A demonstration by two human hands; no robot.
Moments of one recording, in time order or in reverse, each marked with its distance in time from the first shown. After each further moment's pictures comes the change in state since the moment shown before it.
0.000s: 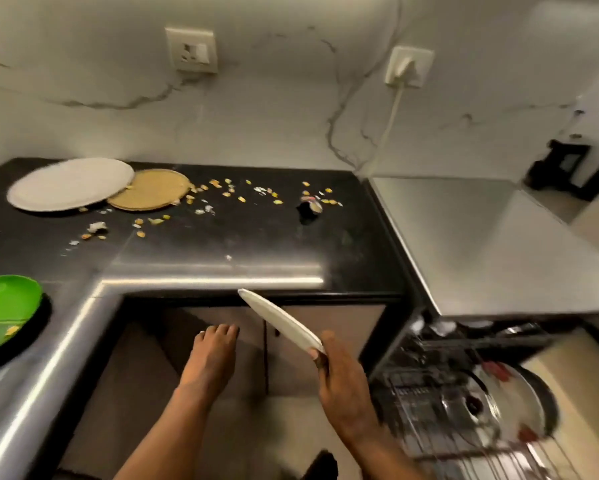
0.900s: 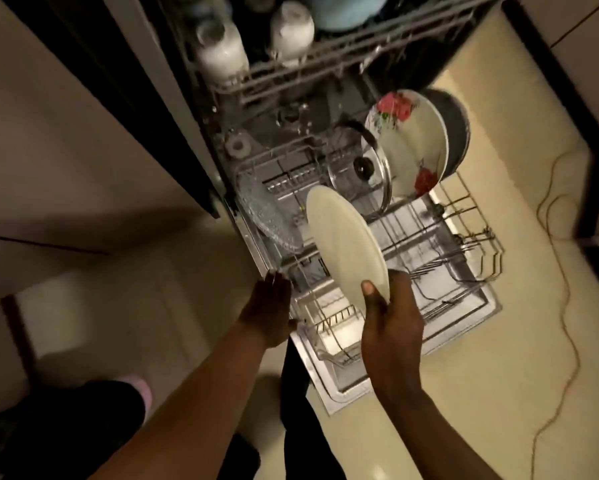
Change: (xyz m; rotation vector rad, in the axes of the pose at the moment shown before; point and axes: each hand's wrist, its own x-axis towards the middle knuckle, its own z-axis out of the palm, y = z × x) left_hand -0.056 0.406 0.409 0.030 -0.833 0.617; right_hand -0.288 0.349 -0.119 -0.184 0.291 0.910
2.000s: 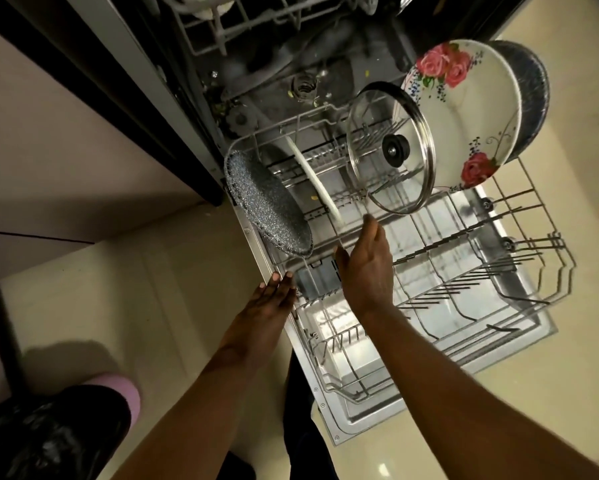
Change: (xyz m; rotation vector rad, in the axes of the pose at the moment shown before) left_hand 0.052 -0.030 0.074 -0.070 0.289 0.085; right_hand 0.099 0.117 0.138 -0.347 -0.229 -0.141
